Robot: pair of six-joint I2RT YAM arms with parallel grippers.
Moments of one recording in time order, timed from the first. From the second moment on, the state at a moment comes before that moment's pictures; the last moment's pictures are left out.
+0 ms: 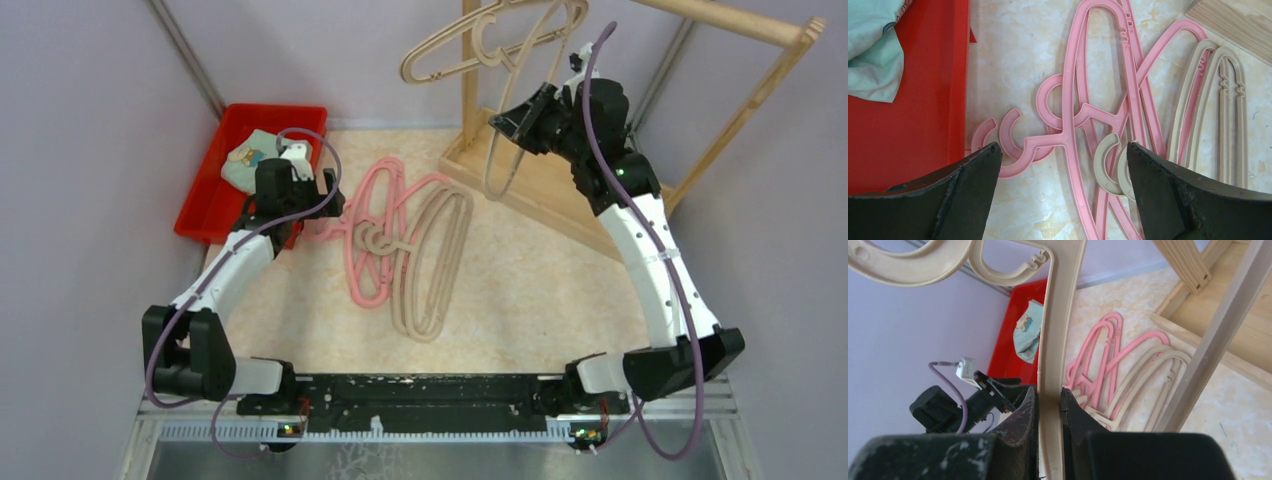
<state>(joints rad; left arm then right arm) -0.15 1.34 0.95 -0.12 0.06 -0.14 0.31 1.31 1.61 -0.53 -0.19 0.69</state>
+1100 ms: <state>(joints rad) -0.15 1.43 1.00 -0.11 0.00 -0.10 0.13 1.66 1.75 -0.02 -0.27 1.02</state>
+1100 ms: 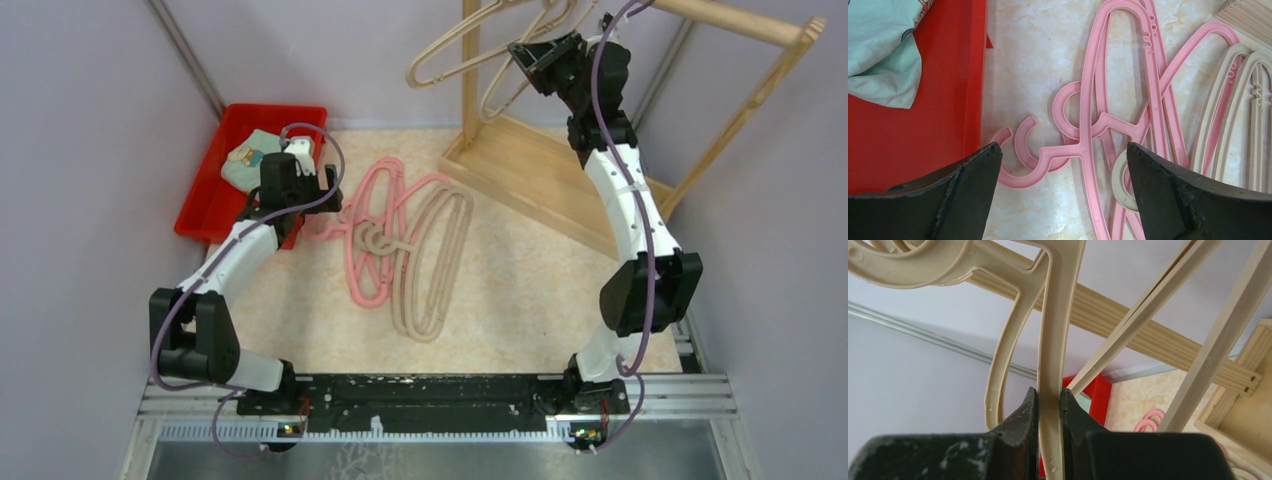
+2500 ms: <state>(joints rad) -0.14 1.54 1.04 -0.11 0.06 -0.15 0.53 1.11 1.06 -0.48 -0.04 0.57</state>
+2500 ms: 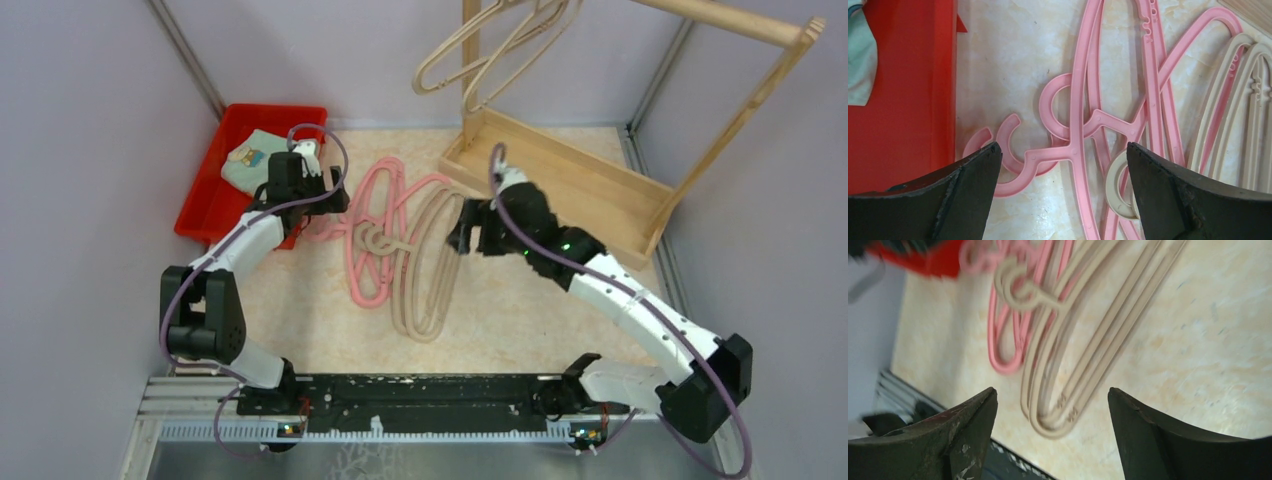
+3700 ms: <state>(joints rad) -0.12 1.50 1.02 -0.13 0.07 -0.13 0.90 1.91 1.21 -0.25 0.00 0.57</state>
